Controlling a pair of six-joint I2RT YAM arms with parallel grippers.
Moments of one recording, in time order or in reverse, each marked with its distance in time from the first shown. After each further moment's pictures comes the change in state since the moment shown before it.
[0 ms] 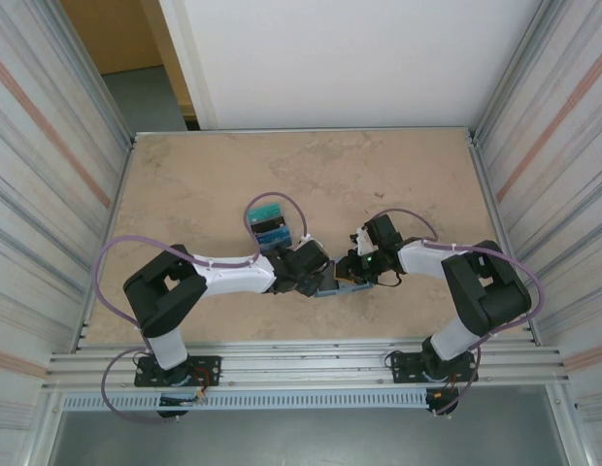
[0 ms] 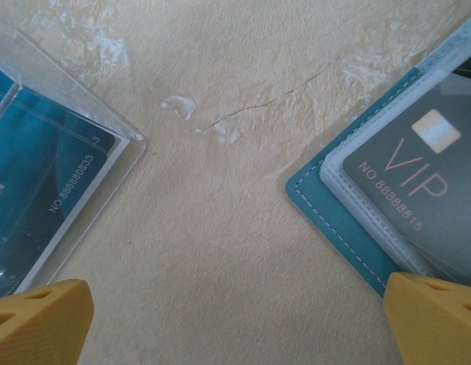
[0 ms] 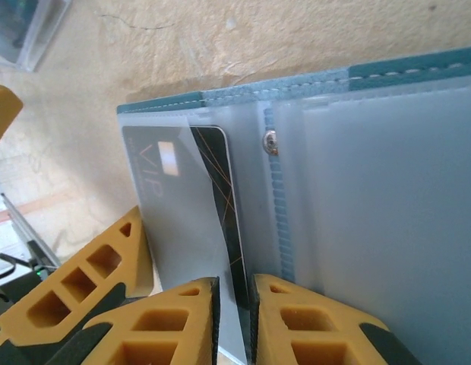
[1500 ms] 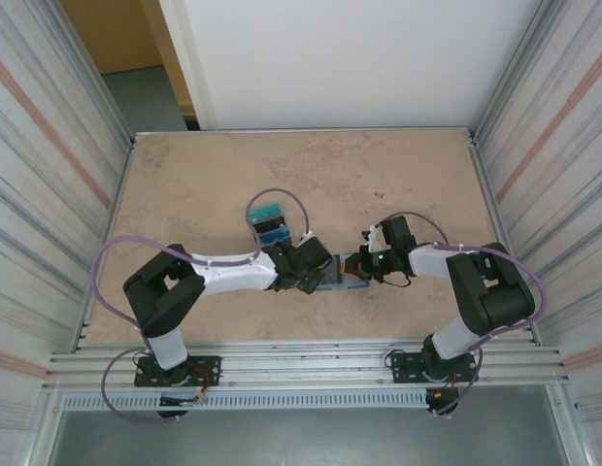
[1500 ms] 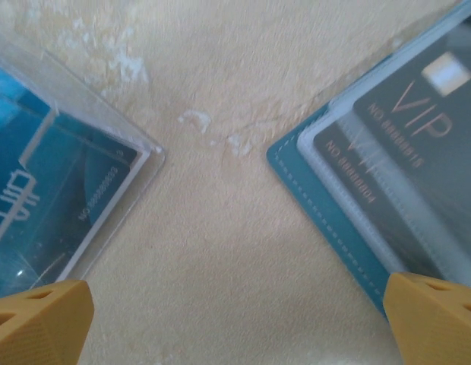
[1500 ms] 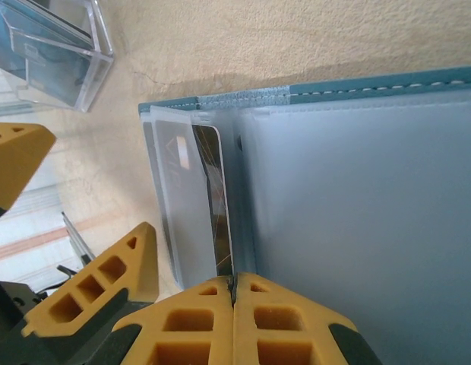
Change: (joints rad) left arm 0.000 -0.003 0.054 -0.058 -0.016 0.024; right arm -0.113 -0.009 -0.072 0.133 -0.101 0.033
